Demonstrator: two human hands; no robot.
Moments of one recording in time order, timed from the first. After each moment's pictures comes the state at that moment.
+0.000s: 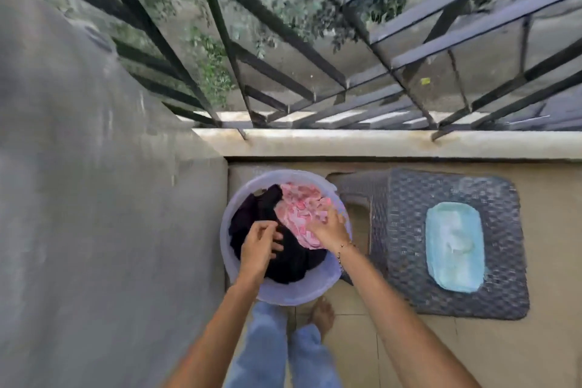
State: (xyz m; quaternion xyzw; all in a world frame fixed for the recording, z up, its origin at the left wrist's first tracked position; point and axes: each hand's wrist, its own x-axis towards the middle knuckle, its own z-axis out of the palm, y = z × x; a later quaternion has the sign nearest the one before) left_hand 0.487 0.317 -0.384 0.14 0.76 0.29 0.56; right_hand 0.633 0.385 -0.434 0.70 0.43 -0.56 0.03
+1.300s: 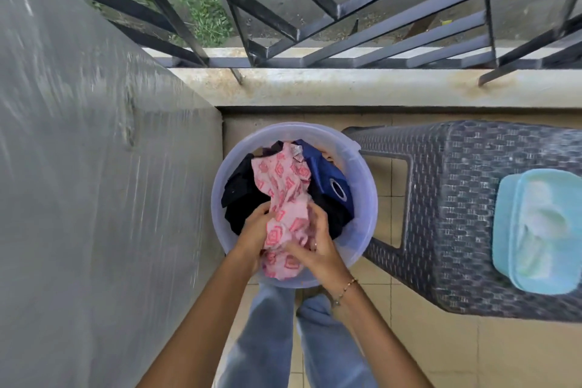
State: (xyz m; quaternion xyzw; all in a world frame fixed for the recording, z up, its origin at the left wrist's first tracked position) left_hand 0.473 0.306 -0.480 -0.02 0.70 0.25 0.67; right_hand 0.612 0.294 -0.483 0.54 0.40 -0.72 -0.19
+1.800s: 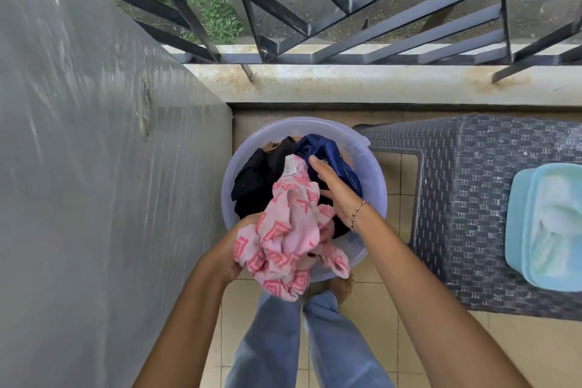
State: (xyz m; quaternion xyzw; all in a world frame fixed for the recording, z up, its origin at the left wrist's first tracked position) left_hand 0.435 0.279 -0.467 0.05 0.63 0.20 0.75; right_hand 0.607 0.388 -0.505 0.60 0.26 -0.76 -0.04
